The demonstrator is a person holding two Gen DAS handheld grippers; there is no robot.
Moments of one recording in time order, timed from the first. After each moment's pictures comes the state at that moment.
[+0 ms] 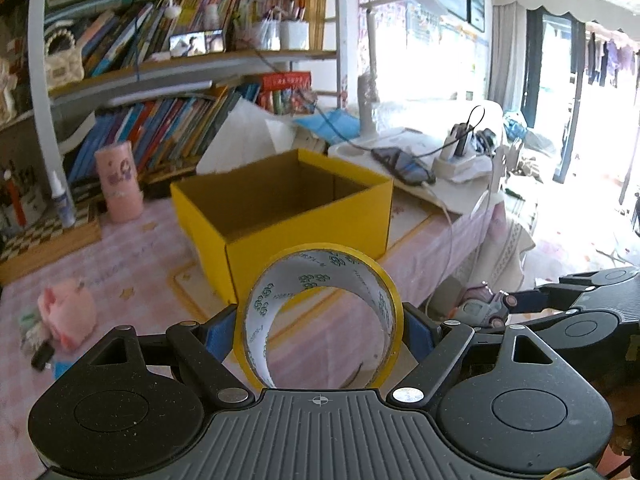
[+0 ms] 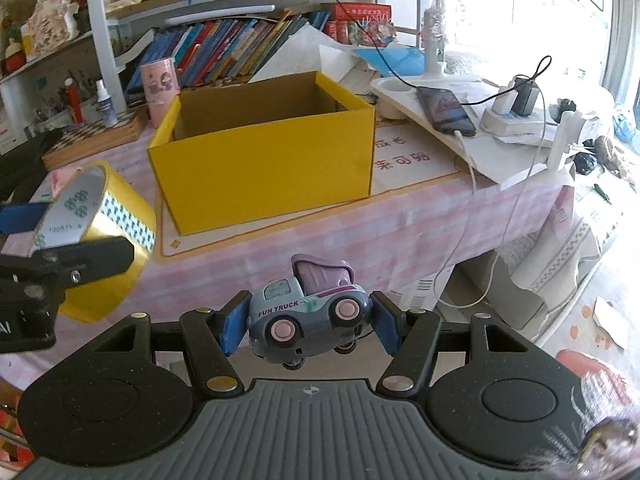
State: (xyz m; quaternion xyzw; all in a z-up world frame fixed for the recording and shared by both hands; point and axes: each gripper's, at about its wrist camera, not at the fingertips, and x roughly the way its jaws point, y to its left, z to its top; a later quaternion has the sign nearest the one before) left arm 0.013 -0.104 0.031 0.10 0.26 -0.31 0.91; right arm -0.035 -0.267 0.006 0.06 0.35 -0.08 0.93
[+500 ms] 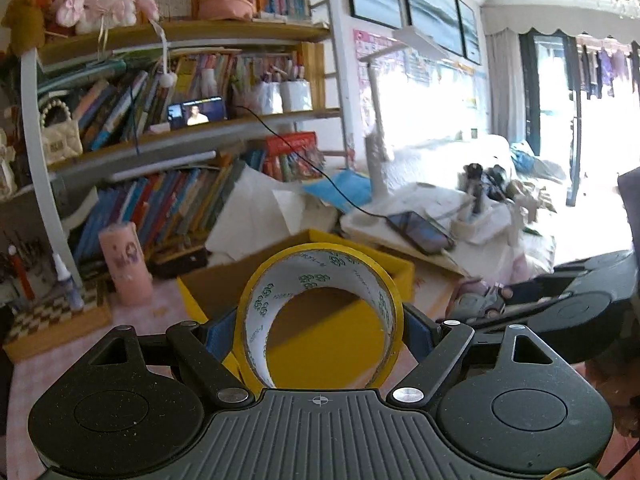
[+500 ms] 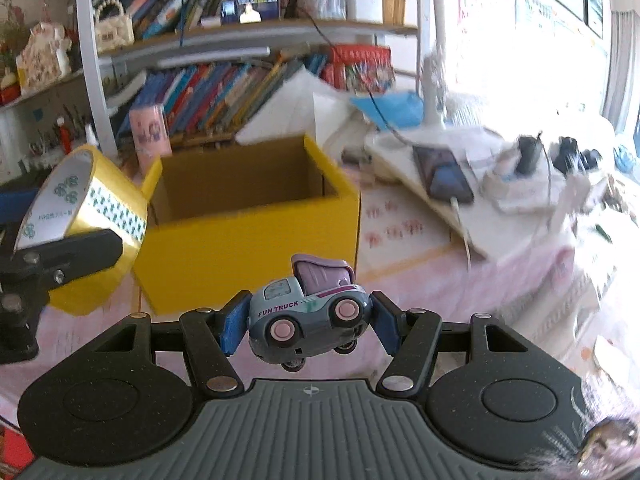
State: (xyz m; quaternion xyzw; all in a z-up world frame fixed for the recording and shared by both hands) left arm 0.054 -0.136 0.067 0.11 0.17 -0.30 0.93; right arm 0.018 -0.304 0.042 0.05 0.29 -0.08 0.95
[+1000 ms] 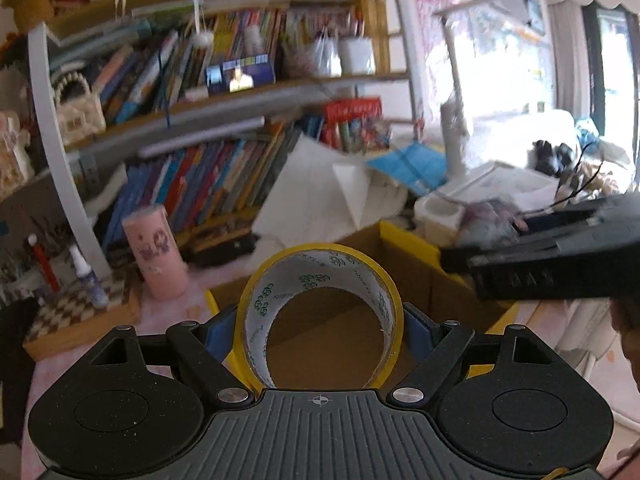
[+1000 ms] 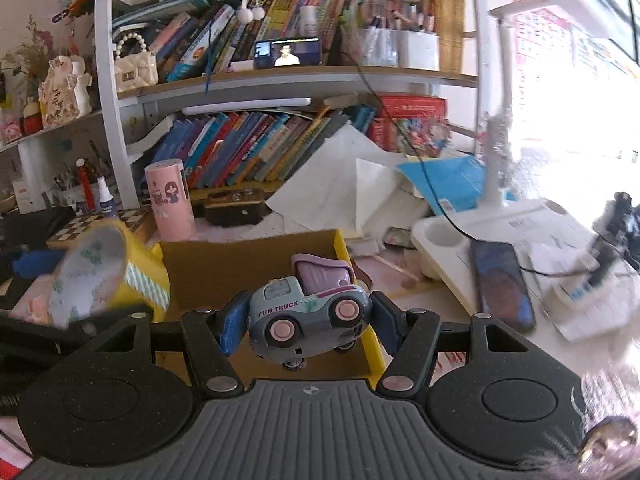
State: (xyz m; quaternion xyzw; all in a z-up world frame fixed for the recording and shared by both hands) left arm 0.157 -0.185 0.056 0.13 0.23 -0.20 0.94; right arm 0.144 -0.350 0.072 0.03 0.24 0.01 0.97
